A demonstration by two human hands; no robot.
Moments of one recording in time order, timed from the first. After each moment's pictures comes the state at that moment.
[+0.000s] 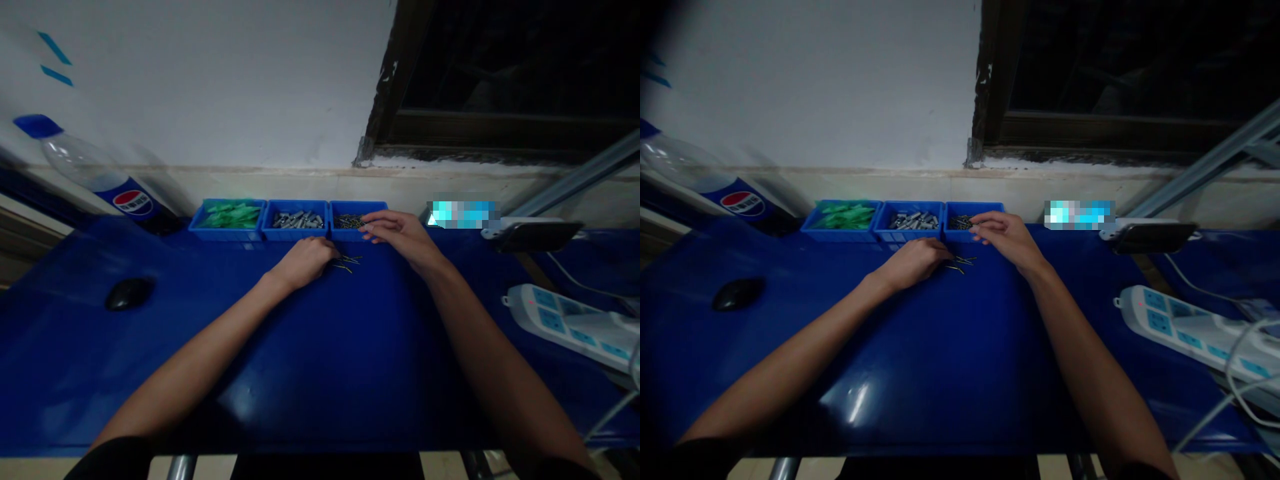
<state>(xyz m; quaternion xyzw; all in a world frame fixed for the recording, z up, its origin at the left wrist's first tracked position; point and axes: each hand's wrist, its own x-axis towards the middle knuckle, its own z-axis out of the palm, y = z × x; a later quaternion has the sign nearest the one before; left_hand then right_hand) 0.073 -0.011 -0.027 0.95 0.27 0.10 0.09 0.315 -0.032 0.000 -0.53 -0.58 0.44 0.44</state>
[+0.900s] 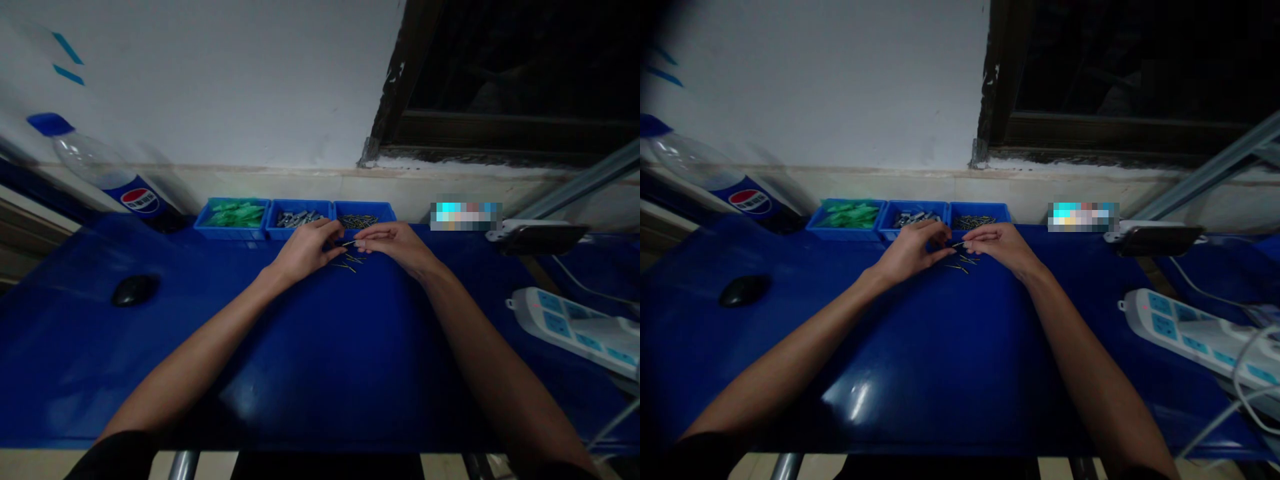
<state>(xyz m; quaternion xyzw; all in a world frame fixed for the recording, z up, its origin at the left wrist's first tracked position) 0.067 -0.007 -0.015 0.89 0.31 0.29 0.16 0.306 -0.034 -0.010 -0.51 -0.58 0.50 0.39</state>
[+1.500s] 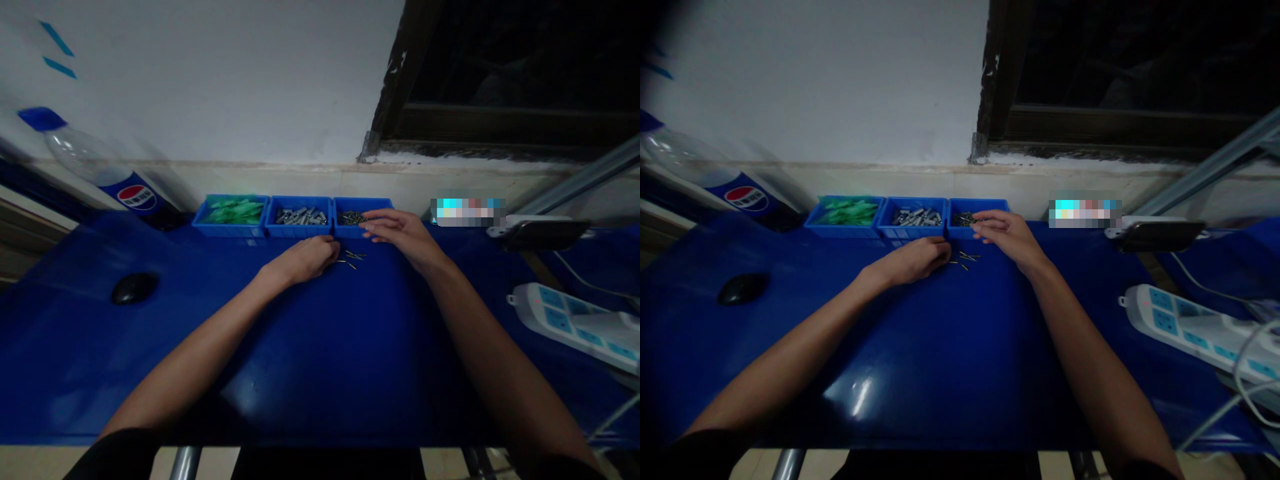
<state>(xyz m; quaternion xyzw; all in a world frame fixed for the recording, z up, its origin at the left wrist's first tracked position) 0.067 -0.009 -0.023 0.94 0.29 0.08 0.17 0.313 -0.034 -0.003 -0.53 -0.56 0.47 0.43</state>
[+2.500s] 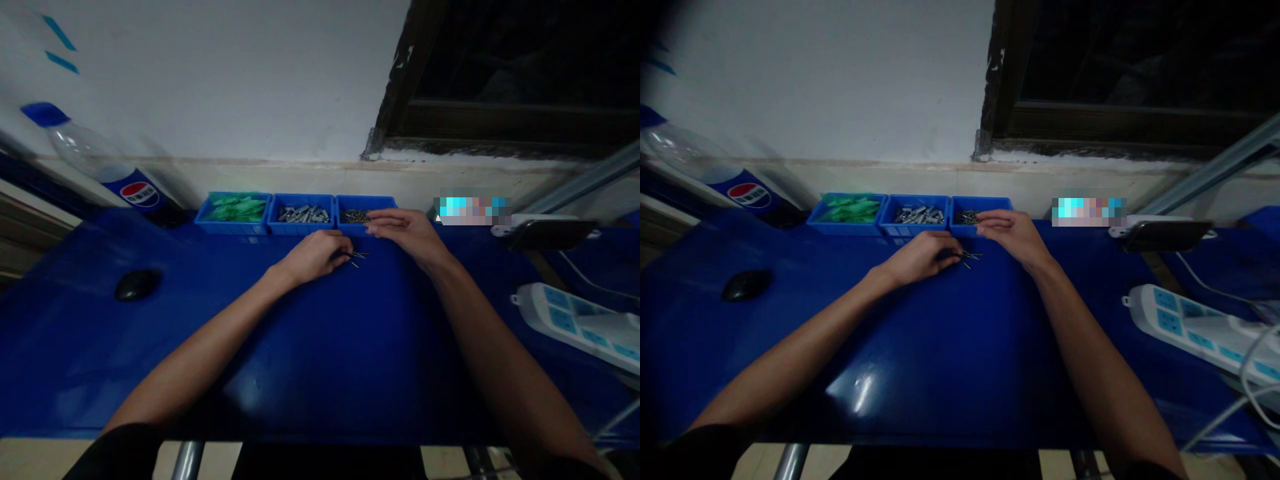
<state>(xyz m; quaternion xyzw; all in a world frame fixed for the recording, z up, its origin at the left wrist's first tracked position) 0.075 -0.011 -0.027 0.93 0.26 0.19 0.20 0.317 -0.029 -0.012 -0.53 -0.57 0.44 0.45</state>
